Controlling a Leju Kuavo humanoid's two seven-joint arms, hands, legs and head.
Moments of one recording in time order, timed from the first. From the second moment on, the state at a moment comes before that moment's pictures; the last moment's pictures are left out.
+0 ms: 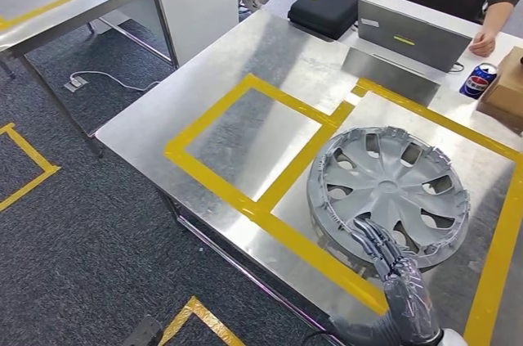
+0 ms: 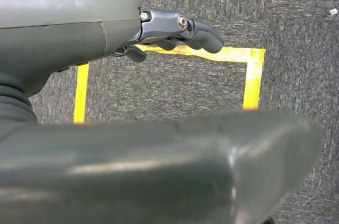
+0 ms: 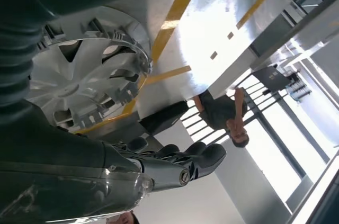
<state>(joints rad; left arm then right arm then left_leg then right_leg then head) -0.06 -0.13 1.12 -0.21 -1.38 -0.01 -0.44 0.23 -0.31 0.38 -1.80 0.62 -0.34 -0.42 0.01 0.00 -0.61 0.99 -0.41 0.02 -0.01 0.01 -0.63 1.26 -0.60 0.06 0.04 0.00</state>
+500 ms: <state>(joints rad) -0.05 -0.14 1.14 -0.21 -1.38 0.04 -0.40 0.31 -0.21 0.43 -1.80 0.44 -0.46 -0.51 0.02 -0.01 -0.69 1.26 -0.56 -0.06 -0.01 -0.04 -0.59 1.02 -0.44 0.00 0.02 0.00</state>
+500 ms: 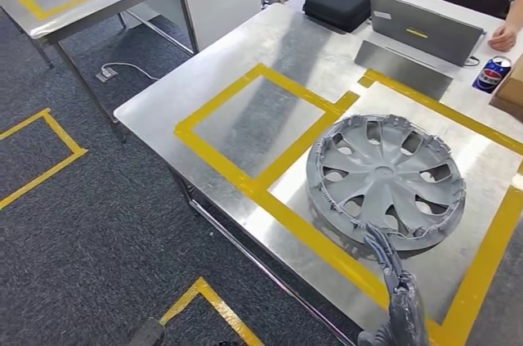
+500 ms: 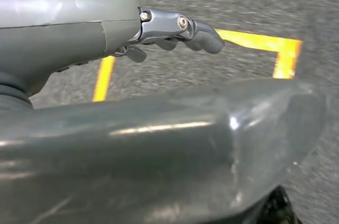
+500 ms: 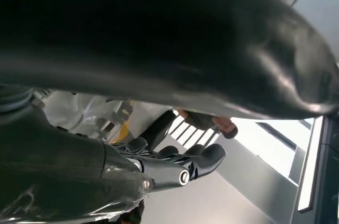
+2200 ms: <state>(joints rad) -0.10 -0.30 1.18 -0.21 -1.35 0.26 -0.31 0.36 0.02 0.24 -1.65 0.41 -0.33 -0.63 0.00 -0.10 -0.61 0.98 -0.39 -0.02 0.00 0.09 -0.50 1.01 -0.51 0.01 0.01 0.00</state>
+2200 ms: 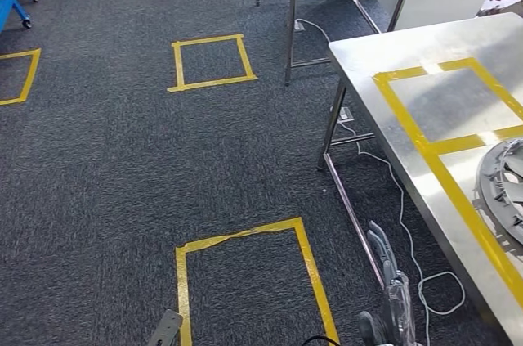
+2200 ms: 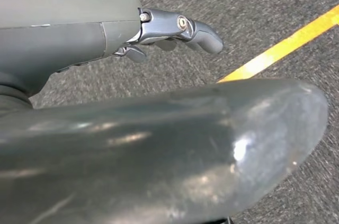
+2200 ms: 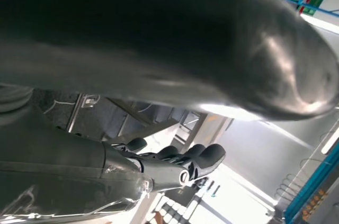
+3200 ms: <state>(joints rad) -0.09 -0.30 1.18 -0.21 -1.36 0.26 -0.32 0.37 0.03 0.21 -1.63 0.44 -0.32 -0.64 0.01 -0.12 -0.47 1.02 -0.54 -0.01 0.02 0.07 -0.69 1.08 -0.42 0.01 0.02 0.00</state>
